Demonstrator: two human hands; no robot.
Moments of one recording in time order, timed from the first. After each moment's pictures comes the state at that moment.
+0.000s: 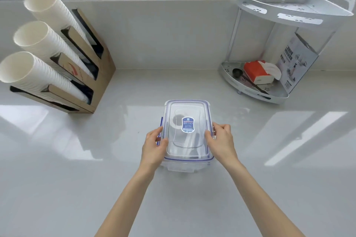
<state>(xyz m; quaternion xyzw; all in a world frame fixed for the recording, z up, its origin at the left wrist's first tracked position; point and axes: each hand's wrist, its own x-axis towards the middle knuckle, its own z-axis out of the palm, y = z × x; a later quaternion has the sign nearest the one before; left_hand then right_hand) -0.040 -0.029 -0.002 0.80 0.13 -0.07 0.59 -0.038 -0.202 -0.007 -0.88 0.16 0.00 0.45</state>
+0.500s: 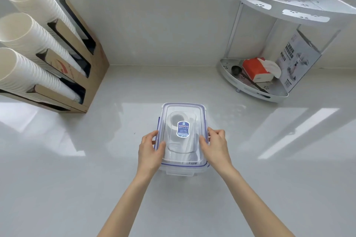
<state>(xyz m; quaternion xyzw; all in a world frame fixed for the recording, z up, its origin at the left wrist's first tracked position) -0.030 -0.024 -0.019 0.82 0.14 -0.06 0.55 -0.035 -0.188 -0.013 -0.88 0.15 0.03 0.45</state>
